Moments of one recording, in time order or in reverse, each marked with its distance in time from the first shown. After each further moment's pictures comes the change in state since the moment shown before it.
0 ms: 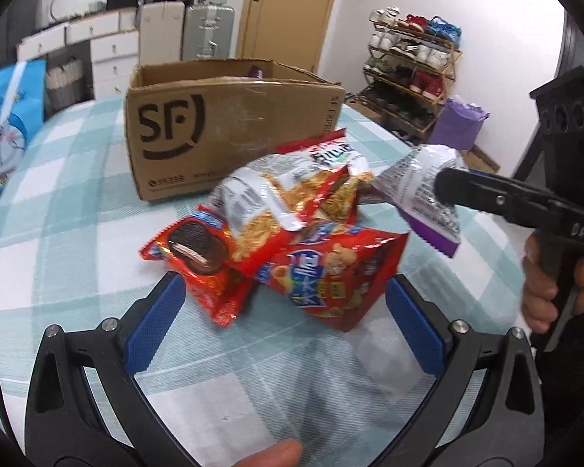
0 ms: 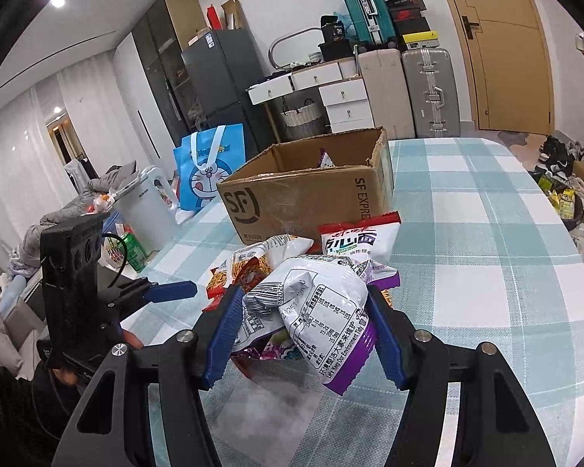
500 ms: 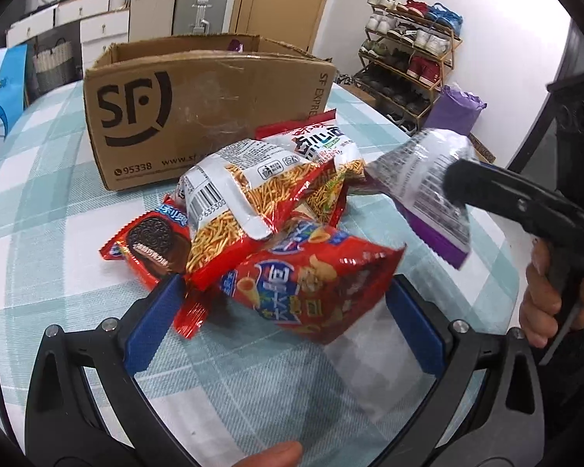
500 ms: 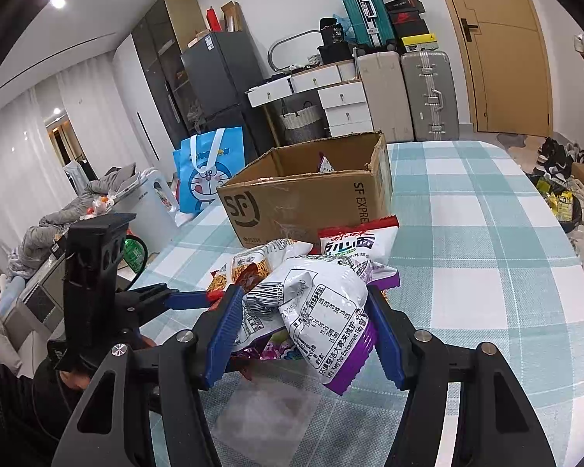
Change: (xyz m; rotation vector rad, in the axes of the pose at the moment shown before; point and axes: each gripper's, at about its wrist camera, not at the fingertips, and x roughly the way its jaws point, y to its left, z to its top) left arm 0.034 -0.017 0.012 -0.021 0.080 -0.018; right arm -0.003 -0.002 0.000 0.002 -0.009 -0.004
